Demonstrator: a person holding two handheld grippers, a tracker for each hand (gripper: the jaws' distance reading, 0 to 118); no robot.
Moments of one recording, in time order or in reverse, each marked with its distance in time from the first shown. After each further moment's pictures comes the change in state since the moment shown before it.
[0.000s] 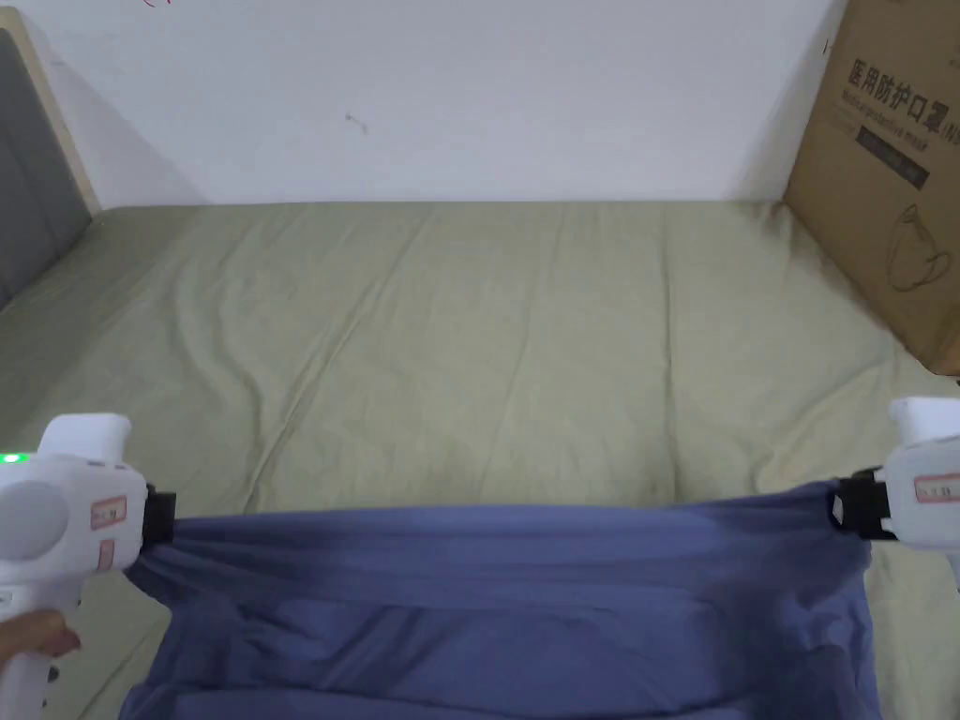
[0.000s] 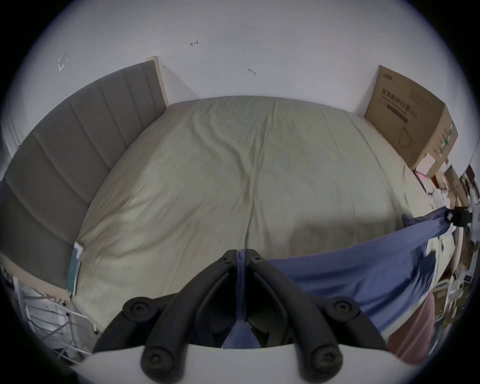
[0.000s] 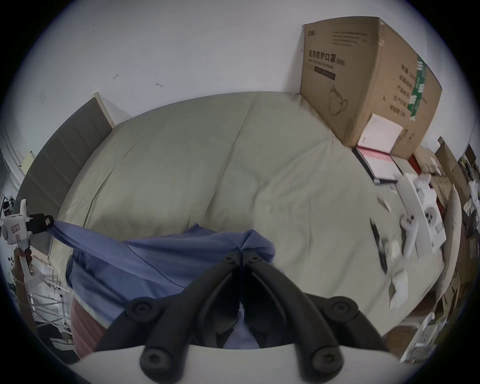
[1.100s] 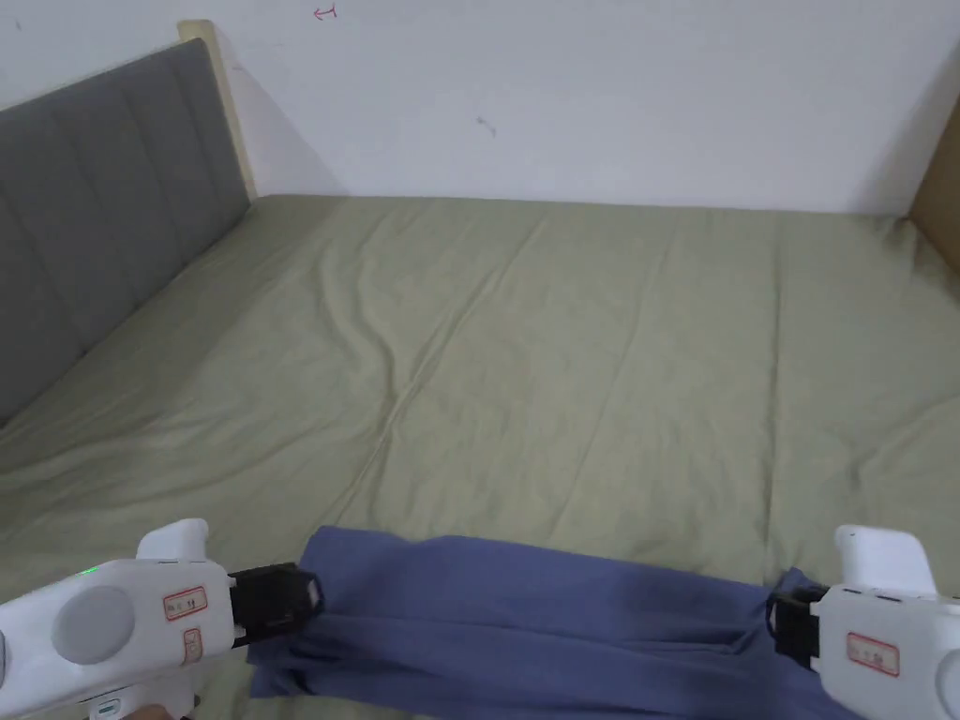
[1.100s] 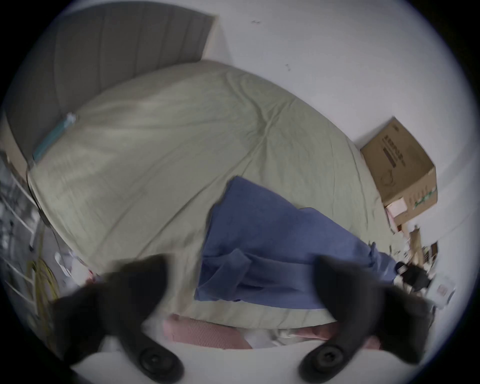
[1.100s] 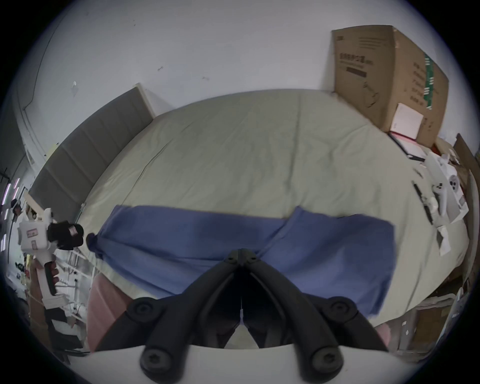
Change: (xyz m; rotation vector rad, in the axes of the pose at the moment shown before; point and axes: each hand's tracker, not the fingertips) left arm -0.053 -0.146 0.021 -0.077 -0.215 0.458; right arm -0.133 -0.119 0.011 0.035 0.174 0.038
